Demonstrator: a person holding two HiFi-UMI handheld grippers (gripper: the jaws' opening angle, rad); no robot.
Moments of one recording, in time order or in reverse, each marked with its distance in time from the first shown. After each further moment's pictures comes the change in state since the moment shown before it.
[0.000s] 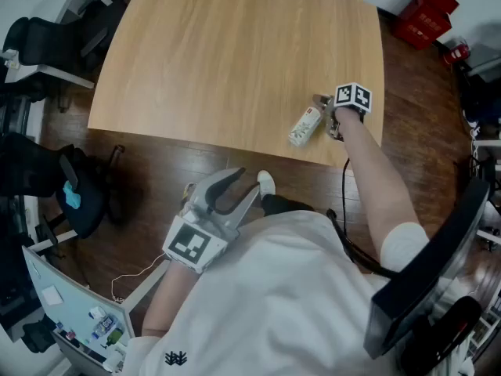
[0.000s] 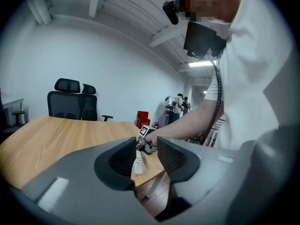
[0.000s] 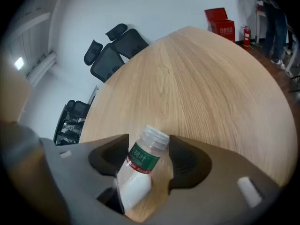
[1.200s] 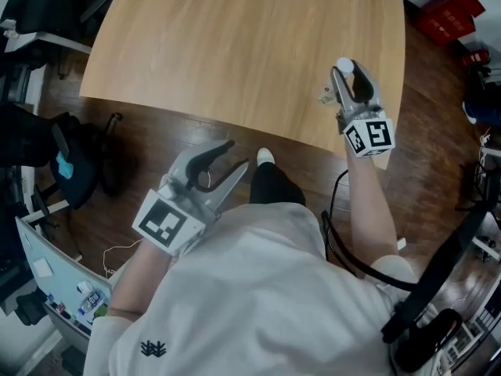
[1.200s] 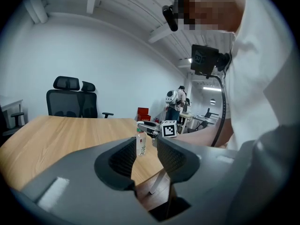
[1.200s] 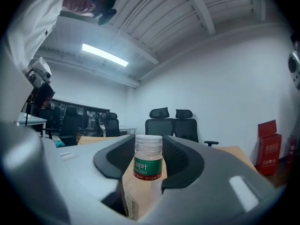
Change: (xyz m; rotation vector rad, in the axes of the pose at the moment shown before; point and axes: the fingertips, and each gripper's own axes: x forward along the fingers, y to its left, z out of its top) left arm 0.003 0.022 0.006 0.036 0.023 -0.015; right arm -0.165 0.158 0.011 -0.937 -0.981 0.268
